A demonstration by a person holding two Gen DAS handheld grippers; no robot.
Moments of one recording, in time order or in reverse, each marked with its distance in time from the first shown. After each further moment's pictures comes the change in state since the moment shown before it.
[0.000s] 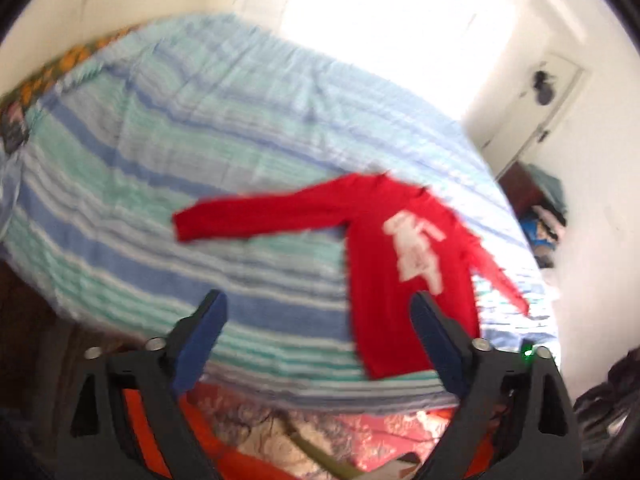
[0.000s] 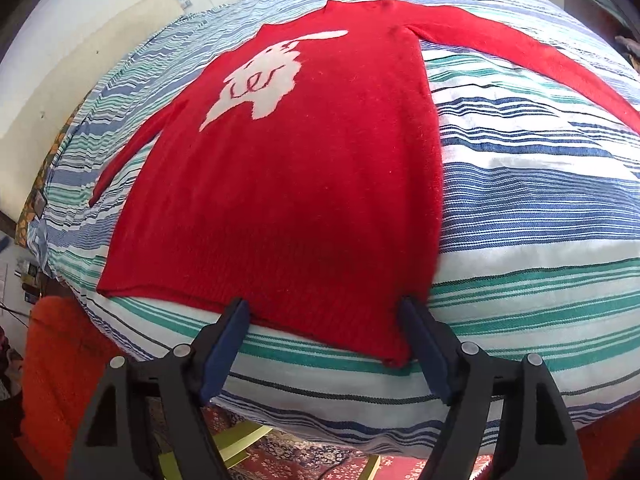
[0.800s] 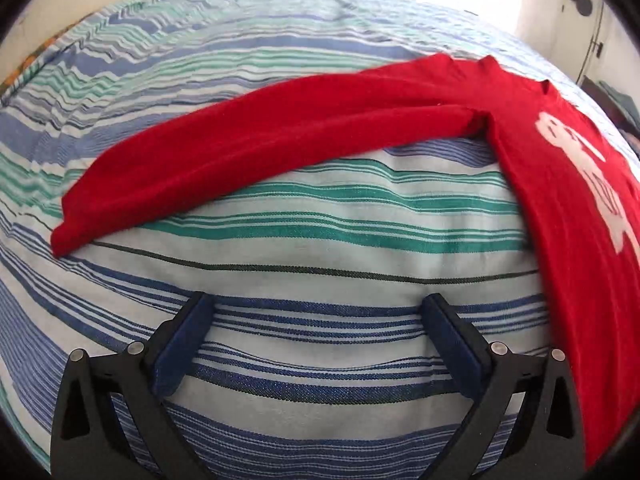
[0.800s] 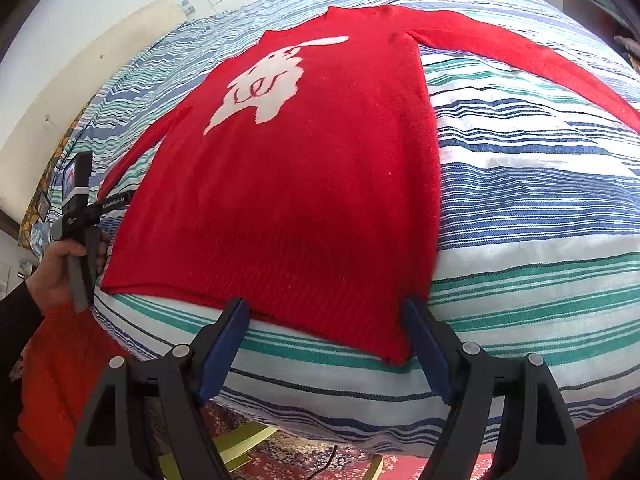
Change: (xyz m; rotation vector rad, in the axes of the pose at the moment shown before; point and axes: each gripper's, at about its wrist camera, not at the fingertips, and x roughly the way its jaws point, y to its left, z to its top) left arm 0.313 0.039 -0.059 0.167 0.134 0.304; right arm -0.002 0.000 -0.004 -0.010 -0.023 0.010
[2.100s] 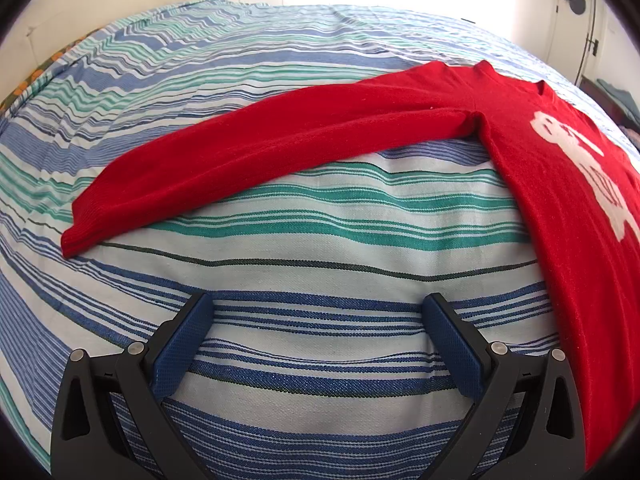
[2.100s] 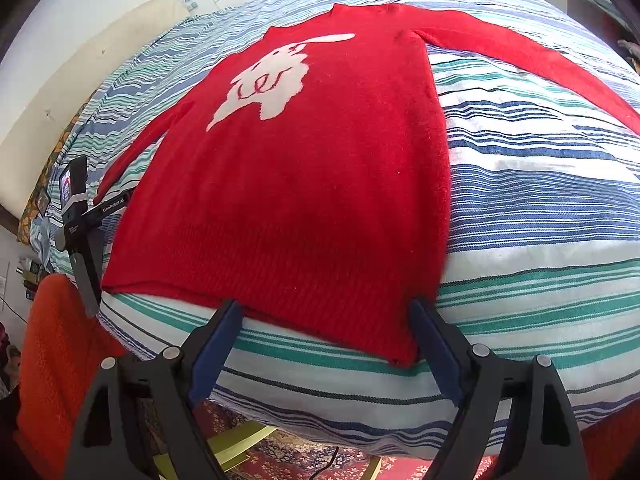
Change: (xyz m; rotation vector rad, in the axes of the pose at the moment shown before) left arm -0.004 -0.003 -0.007 0.011 -0.044 0.026; right arm 0.004 0.005 0.001 -0.017 0.011 -0.001
